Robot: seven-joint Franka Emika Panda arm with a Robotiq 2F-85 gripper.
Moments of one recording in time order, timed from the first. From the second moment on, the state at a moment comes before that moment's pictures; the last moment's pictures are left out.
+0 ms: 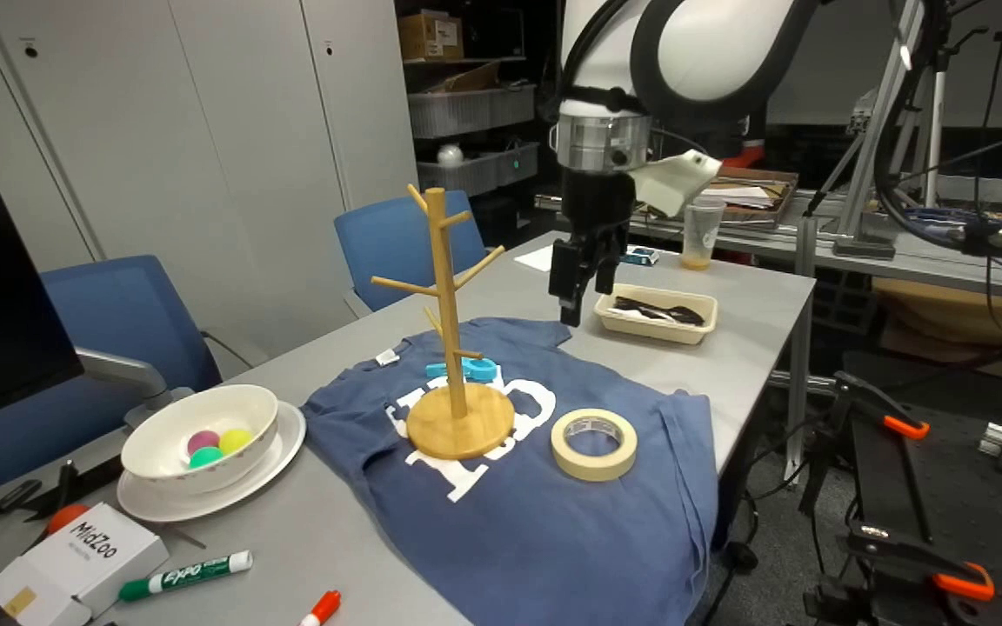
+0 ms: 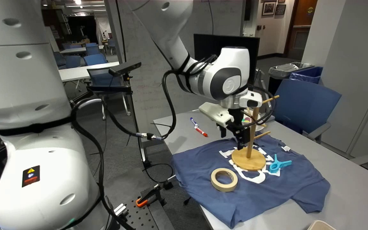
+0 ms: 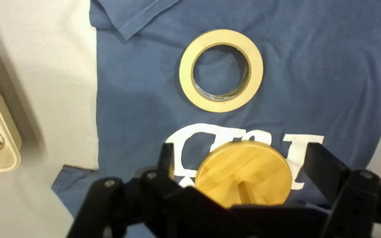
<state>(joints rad) 0.02 0.07 0.04 -2.41 -0.07 2.54 0.19</state>
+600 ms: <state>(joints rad) 0.03 -0.27 0.04 -2.52 -0.02 2.51 0.09</state>
